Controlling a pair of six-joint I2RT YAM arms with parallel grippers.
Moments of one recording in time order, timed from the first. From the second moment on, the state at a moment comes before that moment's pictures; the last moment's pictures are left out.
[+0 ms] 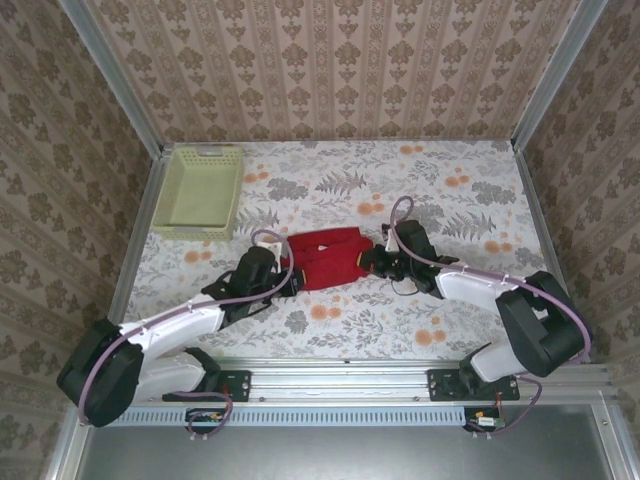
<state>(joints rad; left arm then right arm) -0.74 1.12 0.43 0.04 0.13 -0.72 0.48 1.43 0.60 0.14 -0.37 0.82</state>
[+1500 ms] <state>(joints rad) -0.50 1.50 0.82 -0.12 0.09 -0.59 0.47 1.74 1.03 -0.07 -0.13 0.53</state>
